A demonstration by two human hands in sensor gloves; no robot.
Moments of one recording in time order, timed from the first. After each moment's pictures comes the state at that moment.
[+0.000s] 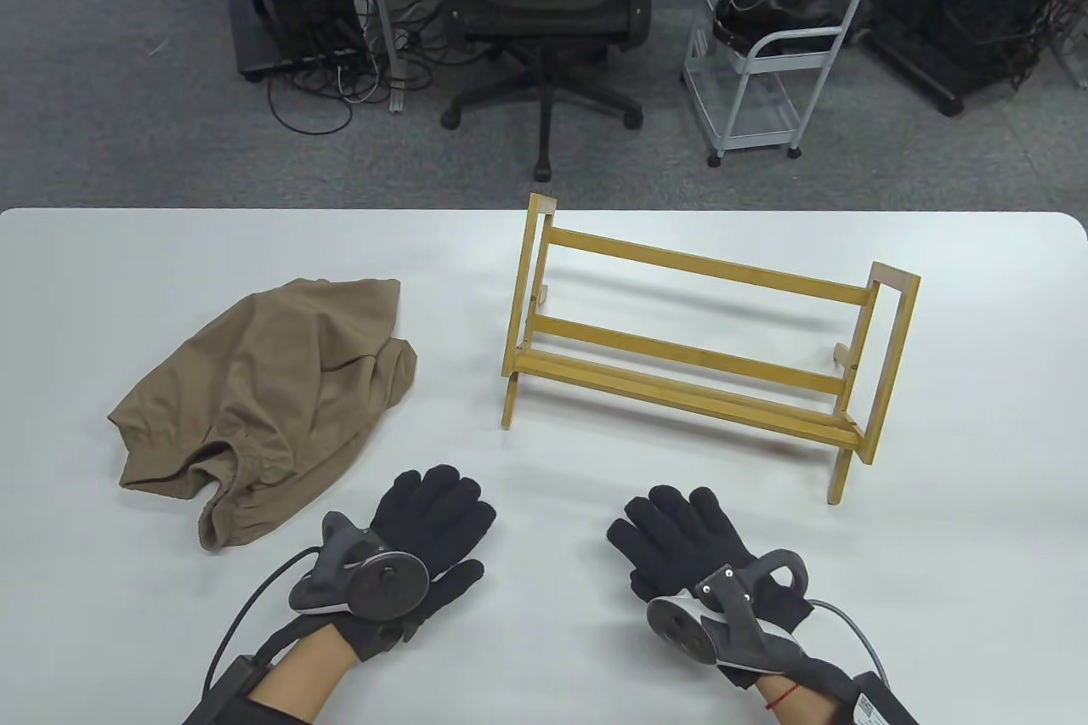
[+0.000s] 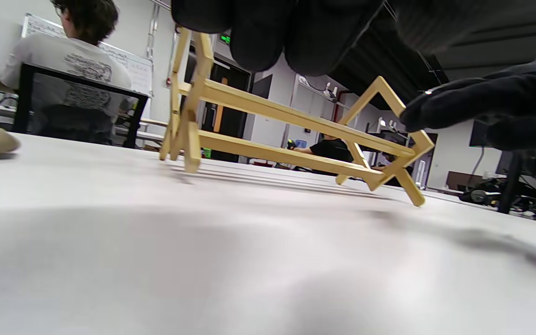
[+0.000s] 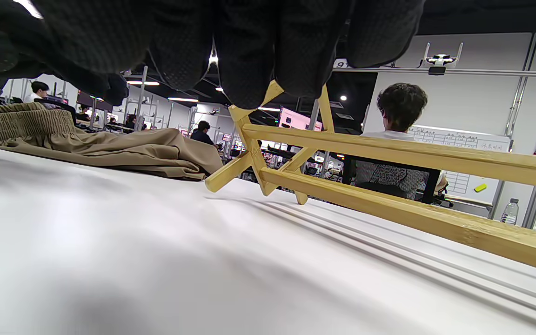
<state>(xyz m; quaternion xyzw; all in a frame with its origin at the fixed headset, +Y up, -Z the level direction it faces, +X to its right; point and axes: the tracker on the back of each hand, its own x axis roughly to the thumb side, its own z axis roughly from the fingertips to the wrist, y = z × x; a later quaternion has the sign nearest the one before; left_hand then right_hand) -0.188 -0.738 -0.234 0.05 -0.35 0.11 0.93 0.131 -0.729 -0.198 -0.26 0.13 -0.95 0.05</state>
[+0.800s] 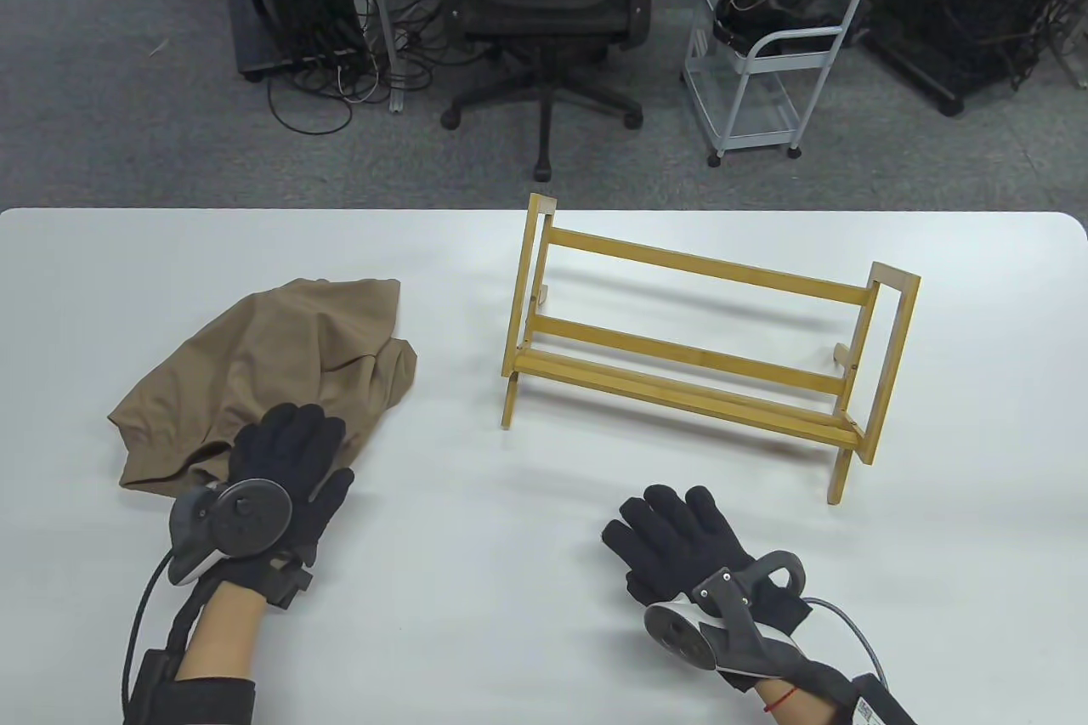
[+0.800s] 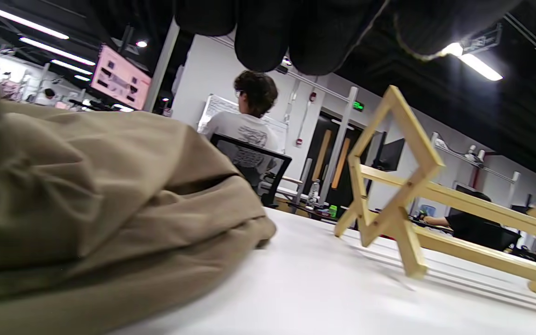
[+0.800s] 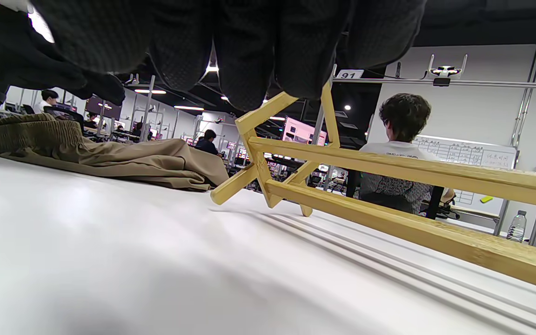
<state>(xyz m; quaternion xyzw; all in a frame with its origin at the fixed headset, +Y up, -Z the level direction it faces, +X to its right) -0.318 -0.725 -0.271 0.11 -0.13 0.16 0.97 0.128 -0.728 -0.196 -0.27 0.15 -0.95 0.05</state>
